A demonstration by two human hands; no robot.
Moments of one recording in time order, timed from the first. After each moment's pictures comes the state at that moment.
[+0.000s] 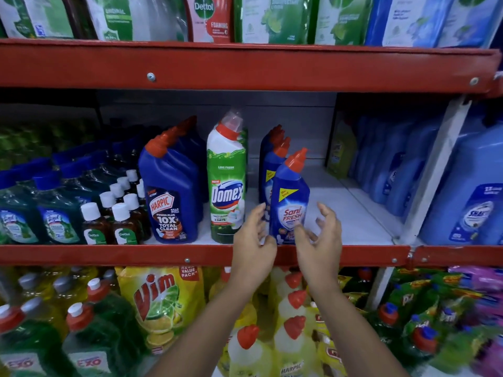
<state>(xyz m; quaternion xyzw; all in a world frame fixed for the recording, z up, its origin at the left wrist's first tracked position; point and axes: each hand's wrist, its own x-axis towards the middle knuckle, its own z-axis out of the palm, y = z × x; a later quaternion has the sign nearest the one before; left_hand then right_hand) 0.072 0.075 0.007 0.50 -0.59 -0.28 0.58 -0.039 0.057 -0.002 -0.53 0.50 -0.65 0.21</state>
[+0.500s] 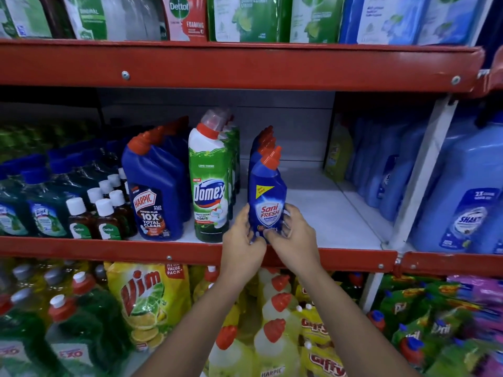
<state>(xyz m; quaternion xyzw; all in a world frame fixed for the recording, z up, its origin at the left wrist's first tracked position) 0.050 0.059 -0.003 0.52 -0.55 -0.29 0.59 -0.057 0.032 0.004 -0.65 0.48 -0.51 0.31</state>
